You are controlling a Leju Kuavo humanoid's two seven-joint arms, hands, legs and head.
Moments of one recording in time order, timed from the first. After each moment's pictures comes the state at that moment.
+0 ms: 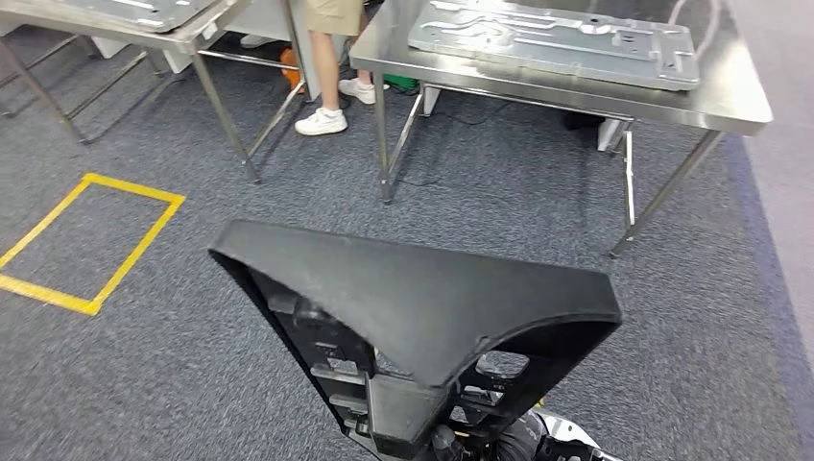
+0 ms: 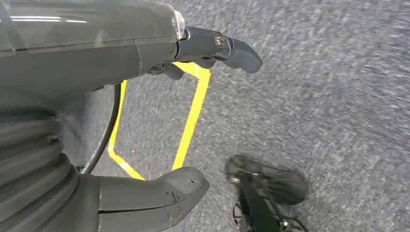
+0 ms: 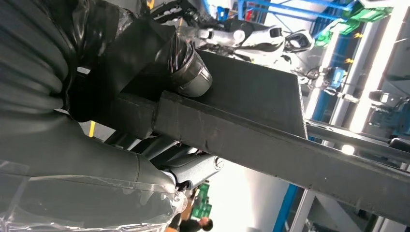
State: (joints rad) left arm -0.03 0.19 -0.65 -0.14 0.98 0.20 -0.04; right arm 0.00 -0.17 0.58 -1.99 -0.22 0.30 -0.52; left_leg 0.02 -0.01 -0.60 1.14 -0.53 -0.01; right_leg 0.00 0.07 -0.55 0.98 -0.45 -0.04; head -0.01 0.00
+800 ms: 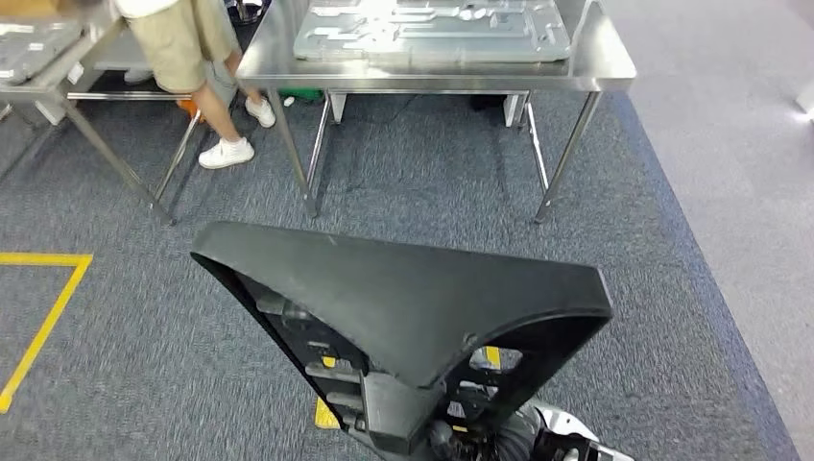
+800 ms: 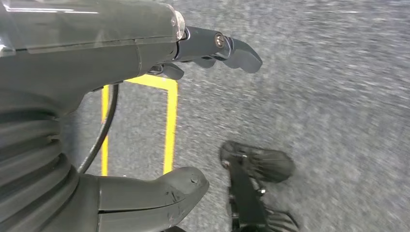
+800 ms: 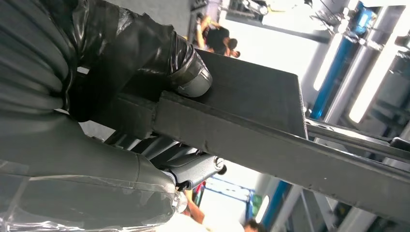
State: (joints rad) left arm -0.03 0.18 -0.65 -0.13 1.00 0.17 -0.08; right arm -0.04 -0.16 0.58 -1.98 -0.22 0.31 -0.50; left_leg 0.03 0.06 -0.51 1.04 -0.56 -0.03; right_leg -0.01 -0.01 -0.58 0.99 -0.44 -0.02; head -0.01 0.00
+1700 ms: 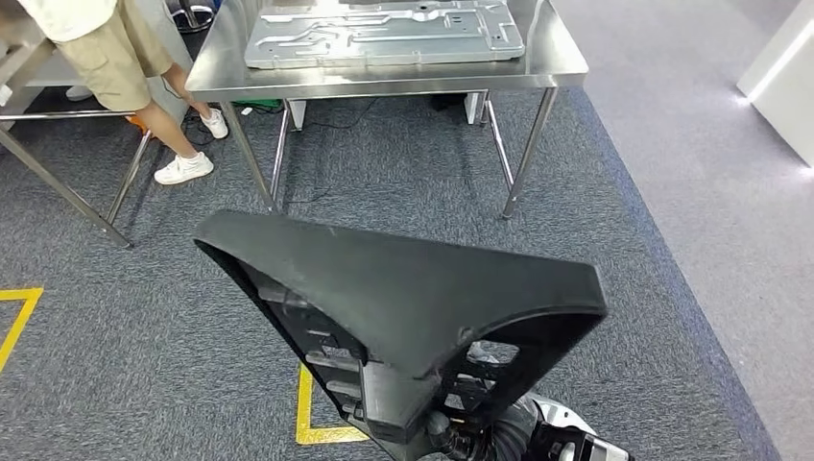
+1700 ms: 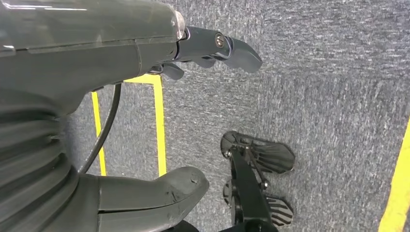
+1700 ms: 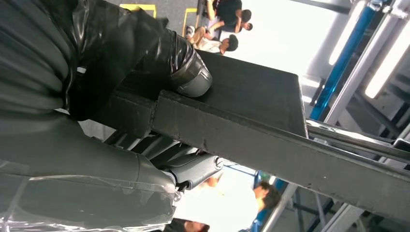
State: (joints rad) left arm -0.03 0.18 -0.65 -0.13 1.02 0.11 -0.10; right arm -0.05 -0.16 0.59 -1.97 -0.21 0.29 -0.51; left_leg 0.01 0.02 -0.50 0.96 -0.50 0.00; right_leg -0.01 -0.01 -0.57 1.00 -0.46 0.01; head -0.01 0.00
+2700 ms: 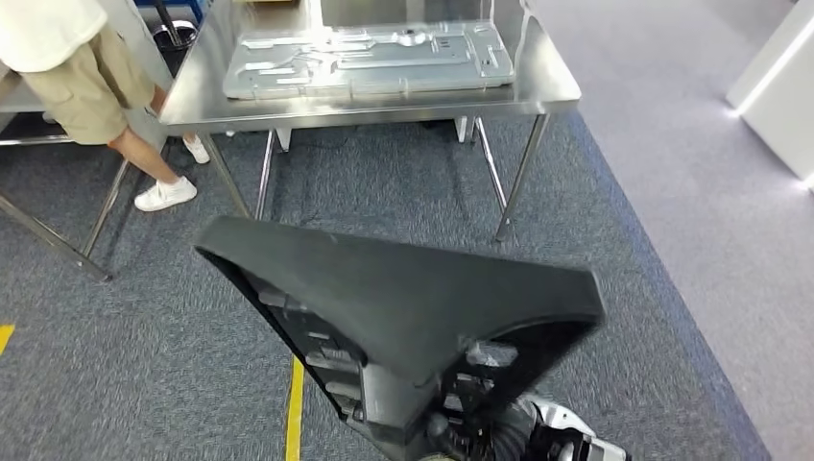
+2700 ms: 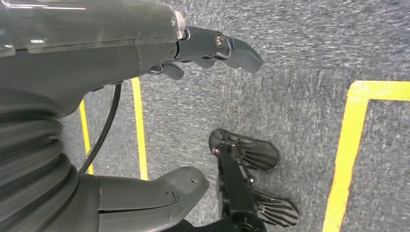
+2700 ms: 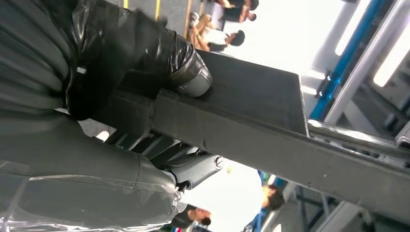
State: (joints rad) left arm -0.02 0.18 -0.65 -0.13 1.04 0.10 -0.10; right arm -0.05 -0.16 0.59 -1.96 -0.21 0.29 -0.51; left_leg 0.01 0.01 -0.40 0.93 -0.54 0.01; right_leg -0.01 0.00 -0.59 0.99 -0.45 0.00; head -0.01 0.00
